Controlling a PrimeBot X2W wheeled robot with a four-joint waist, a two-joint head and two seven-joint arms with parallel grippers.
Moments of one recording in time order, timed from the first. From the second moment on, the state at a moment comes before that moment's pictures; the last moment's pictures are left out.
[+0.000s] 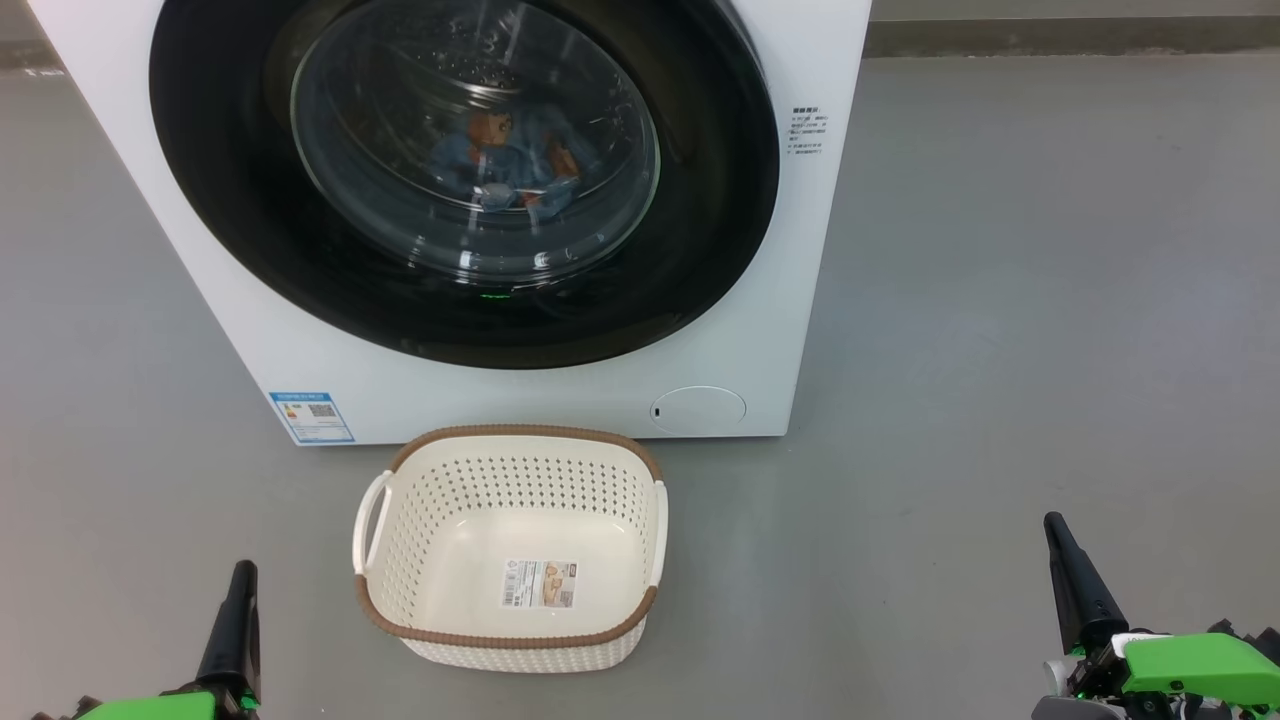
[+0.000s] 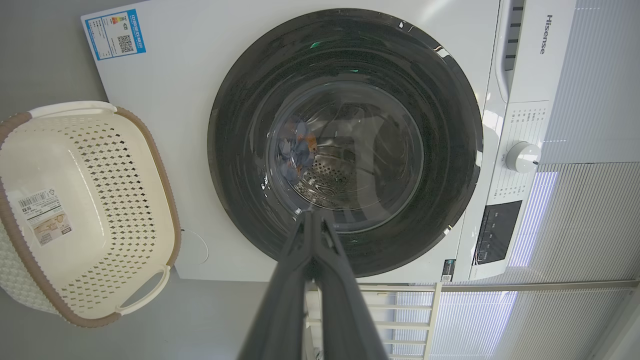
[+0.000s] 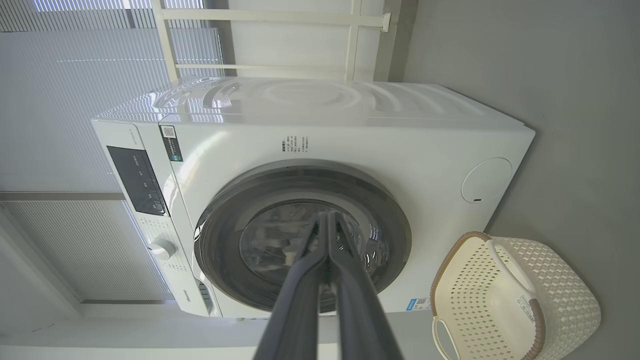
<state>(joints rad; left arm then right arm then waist) -0.07 0.07 0.03 0.27 -1.65 -0.13 0.07 -0.07 -0.06 -0.11 0.27 1.62 0.13 0.09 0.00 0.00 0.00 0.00</state>
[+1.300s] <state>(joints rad) -0.07 0.06 0.04 0.27 -1.65 -0.13 0.08 -0.07 -0.06 -0.11 0.27 1.62 0.13 0.10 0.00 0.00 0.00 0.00</state>
